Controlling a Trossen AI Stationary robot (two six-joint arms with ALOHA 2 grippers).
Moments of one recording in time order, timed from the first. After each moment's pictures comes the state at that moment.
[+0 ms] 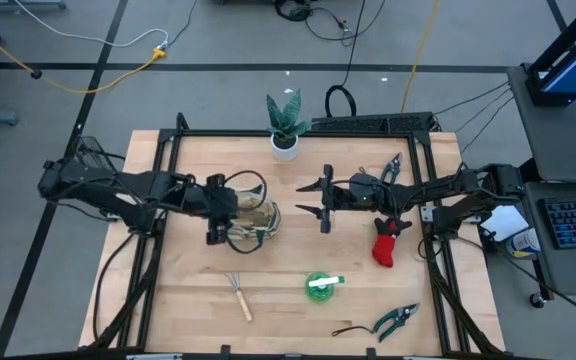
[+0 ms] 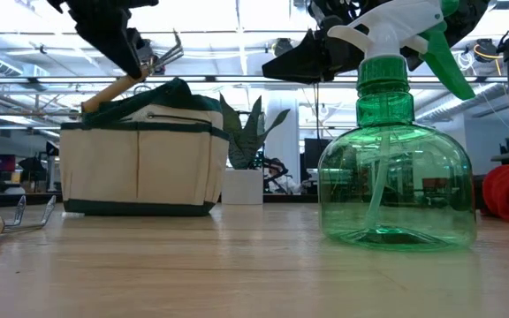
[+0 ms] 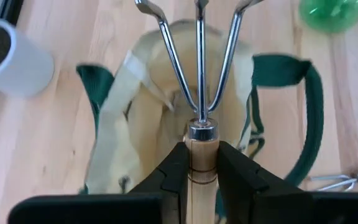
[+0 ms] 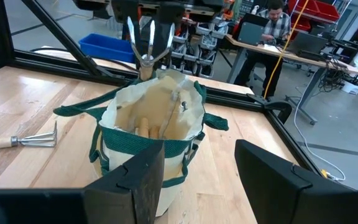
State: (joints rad) left arm -0.10 1.16 1.01 -0.80 -0.17 -0.08; right arm -0.06 1.46 0.69 0.62 0.03 -0.22
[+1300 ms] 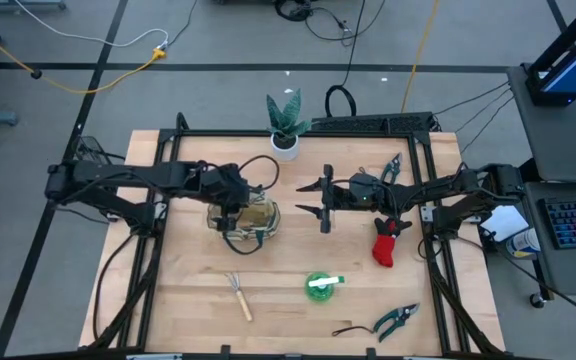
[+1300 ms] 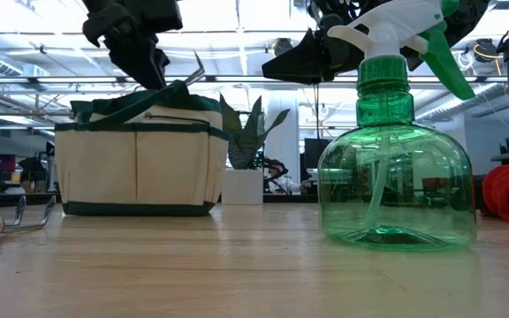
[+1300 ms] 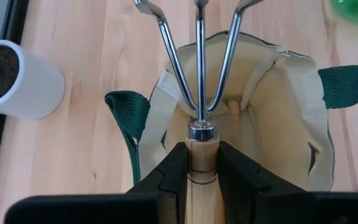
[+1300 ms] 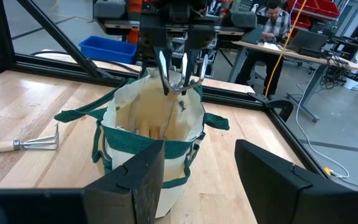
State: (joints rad) left arm 0.08 1.25 1.01 -0.71 -0.07 0.14; right arm -0.06 1.46 0.69 0.62 0.03 -0.20
